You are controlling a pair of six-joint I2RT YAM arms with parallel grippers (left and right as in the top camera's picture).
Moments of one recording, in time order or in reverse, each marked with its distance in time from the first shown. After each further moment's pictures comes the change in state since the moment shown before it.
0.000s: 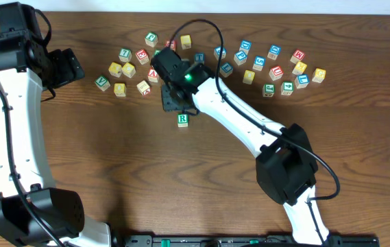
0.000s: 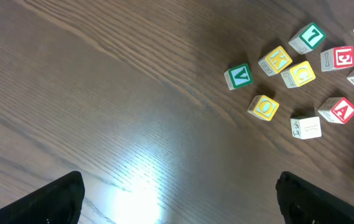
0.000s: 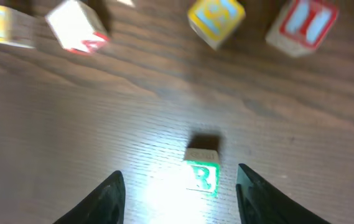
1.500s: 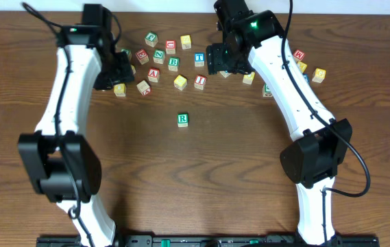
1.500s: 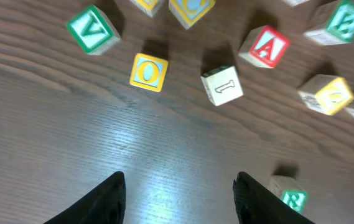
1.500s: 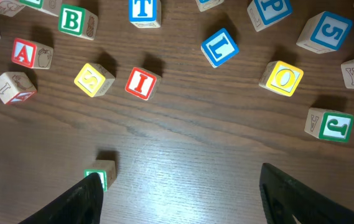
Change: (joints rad) left arm -0.254 0.267 -0.002 0.076 0.142 -0.059; right arm -0.306 0.000 0.287 -0.321 -0.078 -0.230
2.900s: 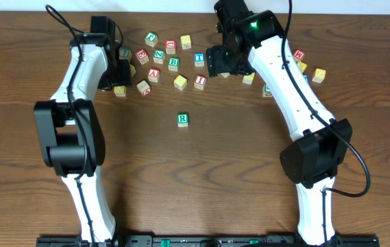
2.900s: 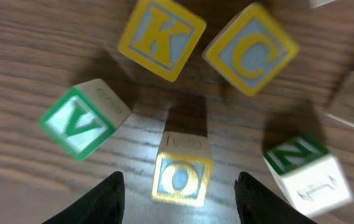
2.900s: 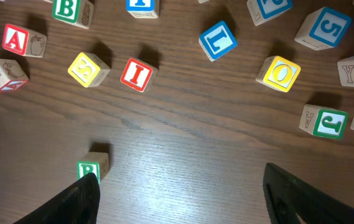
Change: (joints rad) left arm 0.043 0.242 -0.006 0.214 -0.068 0.192; right arm 0.000 0.000 0.000 -0.025 0.003 -0.035
